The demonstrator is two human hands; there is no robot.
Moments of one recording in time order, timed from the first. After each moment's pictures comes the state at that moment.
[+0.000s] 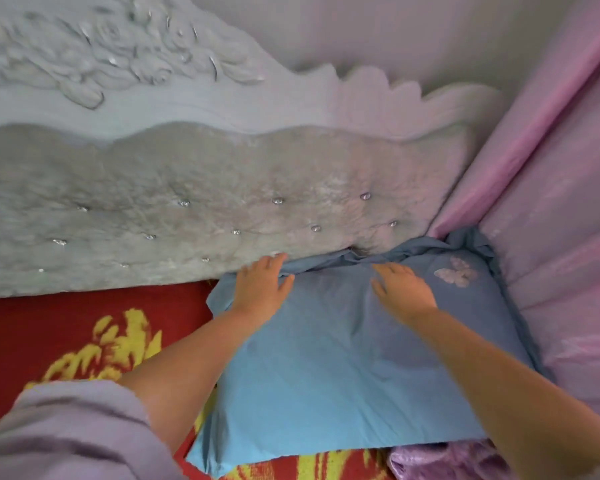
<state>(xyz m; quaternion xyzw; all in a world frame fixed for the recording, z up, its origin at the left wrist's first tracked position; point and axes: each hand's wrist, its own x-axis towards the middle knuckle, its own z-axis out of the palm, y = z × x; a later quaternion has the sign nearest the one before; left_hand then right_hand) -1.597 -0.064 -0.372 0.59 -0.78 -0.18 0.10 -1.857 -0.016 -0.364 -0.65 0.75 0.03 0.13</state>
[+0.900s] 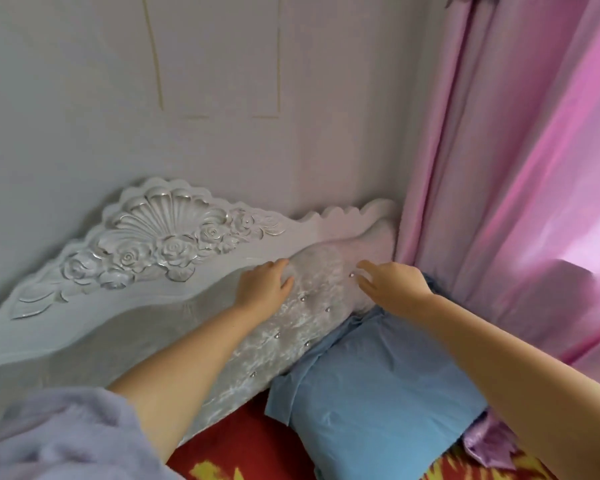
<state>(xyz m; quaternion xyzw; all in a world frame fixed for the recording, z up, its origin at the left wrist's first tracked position) -1.401 -0.138 -0.094 0.35 -0.91 -0.09 0.20 -1.602 0.006 -0.086 -0.55 0.82 -0.06 -0.10</state>
